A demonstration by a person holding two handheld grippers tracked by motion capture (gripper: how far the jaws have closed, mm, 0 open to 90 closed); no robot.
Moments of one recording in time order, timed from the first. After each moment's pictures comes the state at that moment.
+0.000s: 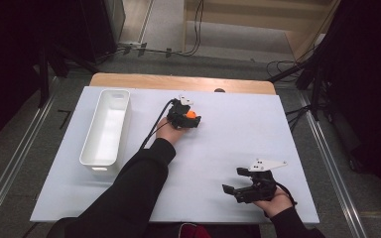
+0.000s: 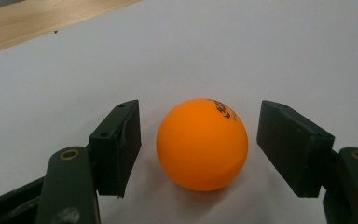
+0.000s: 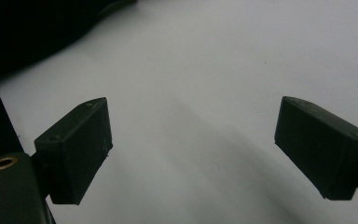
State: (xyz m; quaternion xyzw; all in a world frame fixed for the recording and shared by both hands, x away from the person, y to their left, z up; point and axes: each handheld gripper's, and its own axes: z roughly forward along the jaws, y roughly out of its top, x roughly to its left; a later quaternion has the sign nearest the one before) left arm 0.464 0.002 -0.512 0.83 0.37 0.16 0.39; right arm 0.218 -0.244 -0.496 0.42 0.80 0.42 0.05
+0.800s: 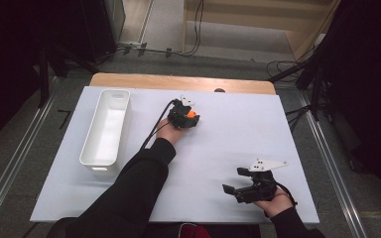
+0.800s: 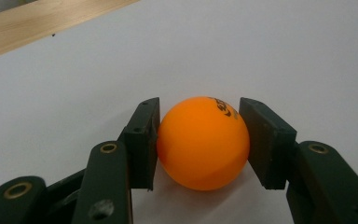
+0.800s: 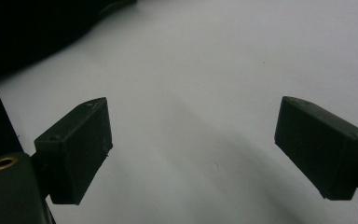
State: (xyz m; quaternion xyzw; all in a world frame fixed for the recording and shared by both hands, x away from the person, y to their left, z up) left arm 0.462 0.000 -0.512 0.83 0.36 0.17 0.38; right arm 0.218 -0.245 -0.496 0.43 0.80 0.42 0.05
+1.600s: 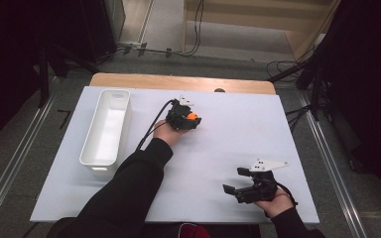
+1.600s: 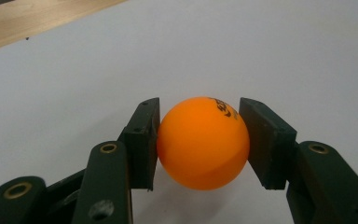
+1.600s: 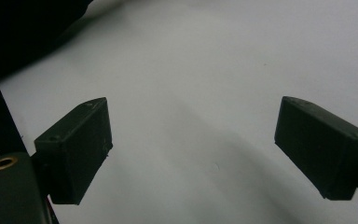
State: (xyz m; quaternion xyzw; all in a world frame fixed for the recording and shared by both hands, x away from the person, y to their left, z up) left arm 0.442 0.006 -0.489 0.85 0.34 0.12 0.40; right arm 0.217 -0.246 -0.495 0.42 0.80 0.43 0.05
